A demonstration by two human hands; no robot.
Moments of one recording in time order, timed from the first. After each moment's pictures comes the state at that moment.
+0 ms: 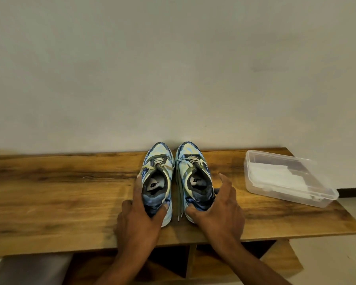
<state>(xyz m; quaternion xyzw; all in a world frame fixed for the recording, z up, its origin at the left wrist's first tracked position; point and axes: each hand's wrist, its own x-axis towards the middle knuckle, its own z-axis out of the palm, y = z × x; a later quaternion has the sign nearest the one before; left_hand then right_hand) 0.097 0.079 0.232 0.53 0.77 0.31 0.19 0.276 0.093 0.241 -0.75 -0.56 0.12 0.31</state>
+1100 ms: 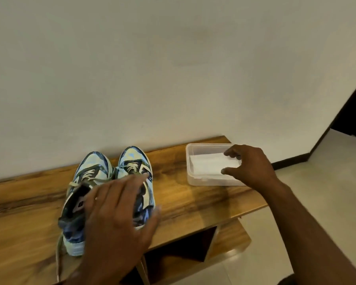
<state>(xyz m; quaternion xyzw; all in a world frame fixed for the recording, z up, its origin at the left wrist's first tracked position) 0.190 0.075 0.288 0.78 0.49 0.37 -0.06 0.522 0.129 0.297 -0.76 -0.60 0.08 0.25</state>
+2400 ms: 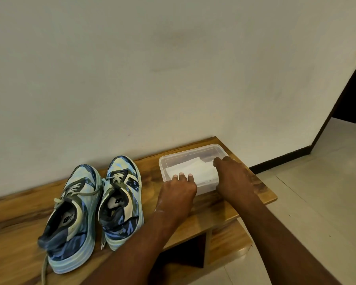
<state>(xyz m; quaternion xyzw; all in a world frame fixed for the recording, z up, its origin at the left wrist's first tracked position) 0.351 0.159 0.244 0.88 0.46 0.02 -0.13 0.518 0.140 0.258 -0.79 -0.61 -0.01 0.12</state>
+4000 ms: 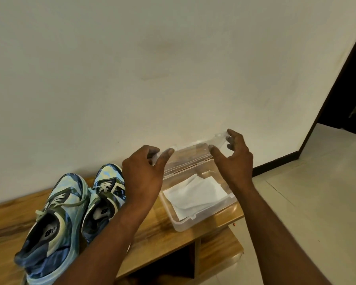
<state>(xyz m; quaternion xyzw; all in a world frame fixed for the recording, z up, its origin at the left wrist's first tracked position) 0.332 0.191 0.303 0.68 0.49 0.52 0.14 0.549 0.152 0.289 -0.69 -0.42 0.10 0.57</state>
